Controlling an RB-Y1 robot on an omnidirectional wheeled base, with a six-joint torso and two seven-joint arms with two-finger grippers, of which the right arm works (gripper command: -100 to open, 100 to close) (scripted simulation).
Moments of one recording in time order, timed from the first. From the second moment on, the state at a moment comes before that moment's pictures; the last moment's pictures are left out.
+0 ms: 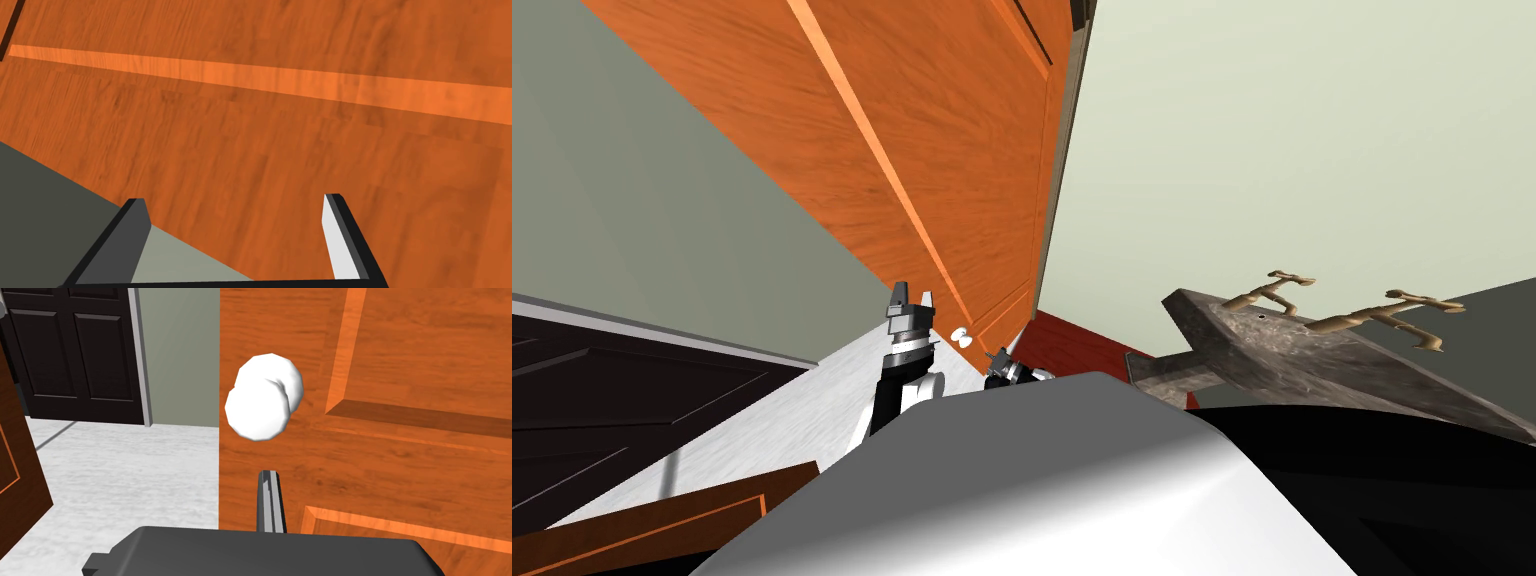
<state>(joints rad) -0.14 -0.06 1.08 -0.79 -0.22 -0.79 -1.56</state>
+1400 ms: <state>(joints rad) -0.11 -0.05 0.99 -0.77 -0.24 -0.77 -1.49</state>
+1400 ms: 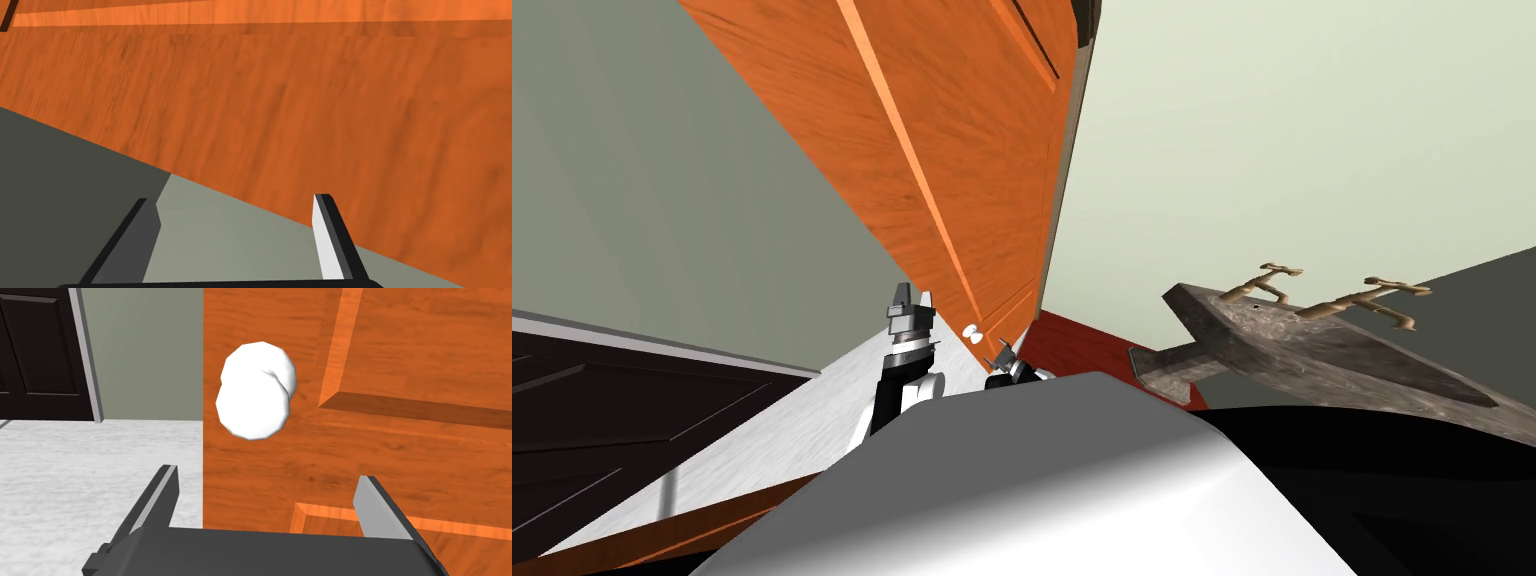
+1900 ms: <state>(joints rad) -0.12 -0.02 0.98 -0.75 -0.25 -0.77 -1.48</state>
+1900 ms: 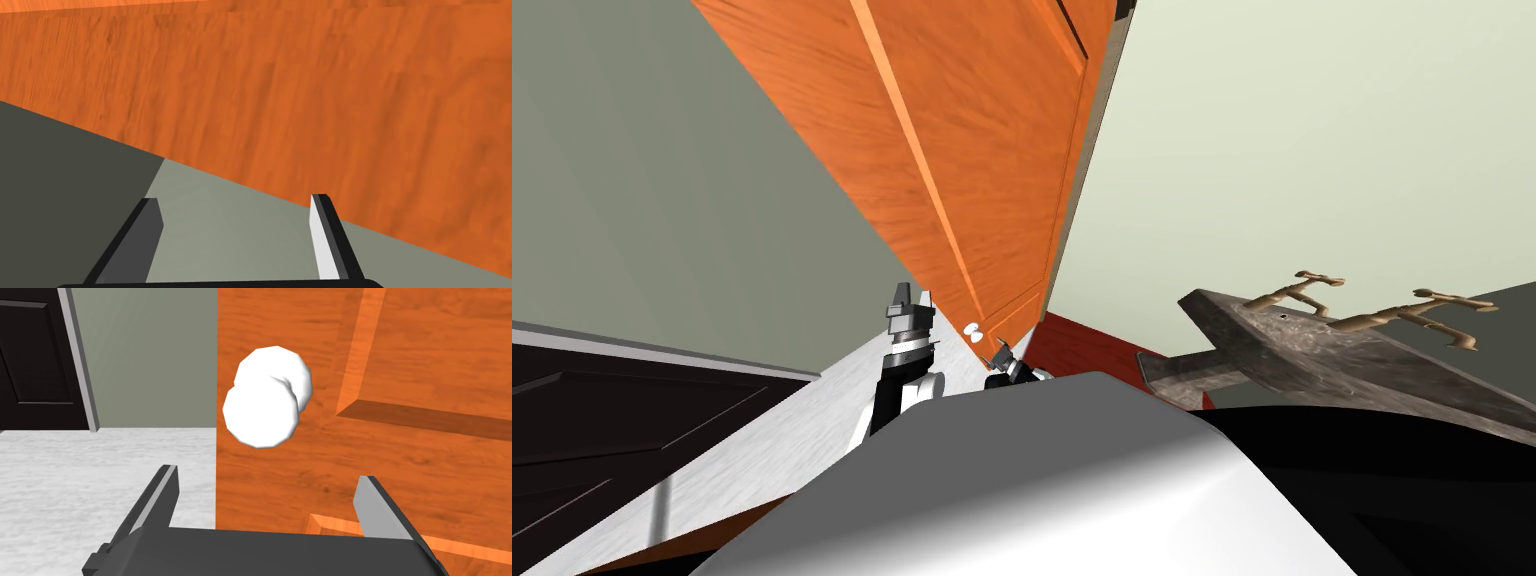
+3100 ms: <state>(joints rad) -0.09 0.01 0.88 -0.74 -0.28 -0.78 -1.41</state>
